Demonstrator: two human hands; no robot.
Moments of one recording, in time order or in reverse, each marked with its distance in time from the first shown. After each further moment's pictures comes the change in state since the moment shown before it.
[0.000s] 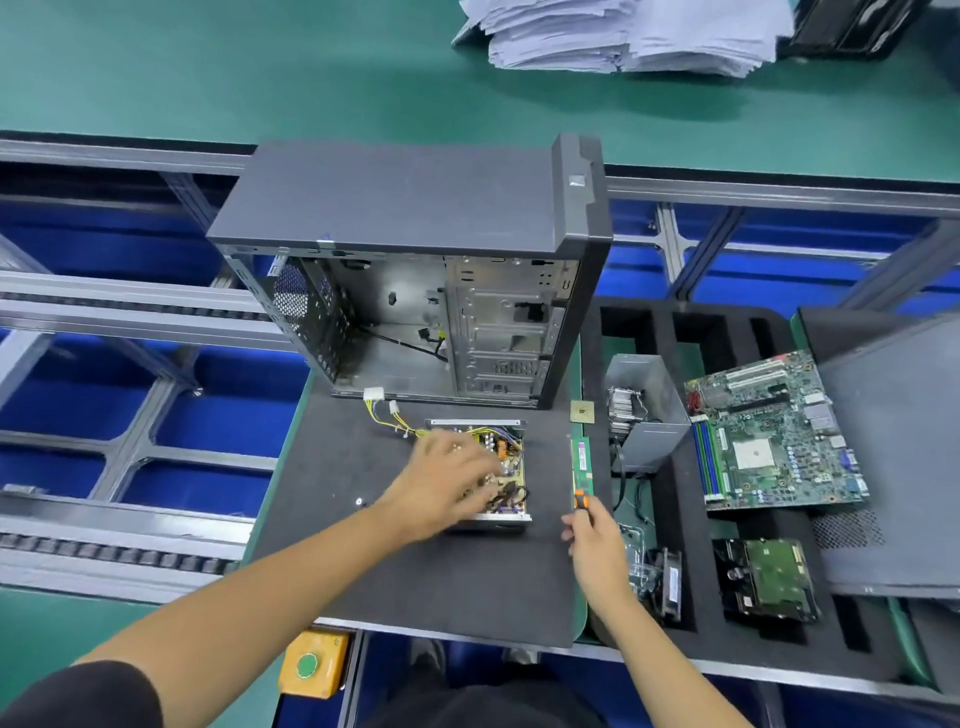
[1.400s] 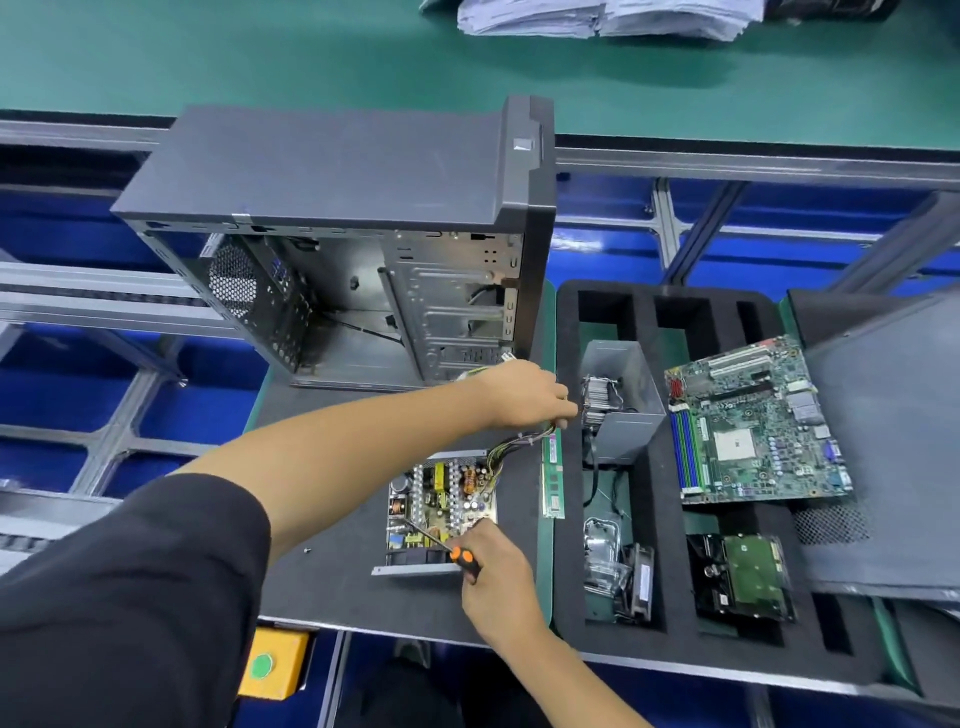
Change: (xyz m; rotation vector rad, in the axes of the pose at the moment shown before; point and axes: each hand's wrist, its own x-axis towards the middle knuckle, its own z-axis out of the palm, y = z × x) left_hand 0.196 0.048 0.010 0.431 -0.562 0.457; right_hand -0.050 -0.005 0.036 -0.375 -0.352 -0.483
